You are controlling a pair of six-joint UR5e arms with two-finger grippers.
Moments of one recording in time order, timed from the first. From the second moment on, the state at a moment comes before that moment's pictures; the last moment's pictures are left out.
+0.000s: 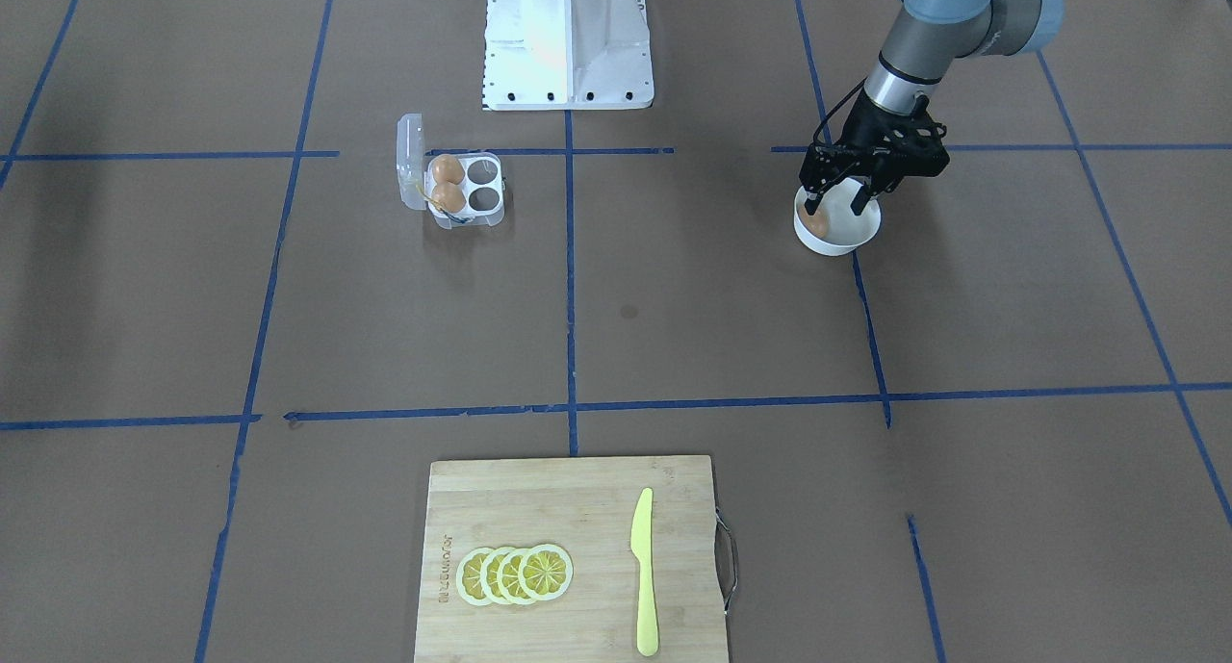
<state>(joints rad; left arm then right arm) -0.44 -1.49 -1.97 -2.20 -1.68 -1.37 1.45 -1.65 1.78 -1.47 2.35 -0.04</state>
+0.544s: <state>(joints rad) -0.44 -1.52 -1.95 -2.20 -1.68 -1.36 1.45 -1.65 1.78 -1.47 2.35 -0.04</state>
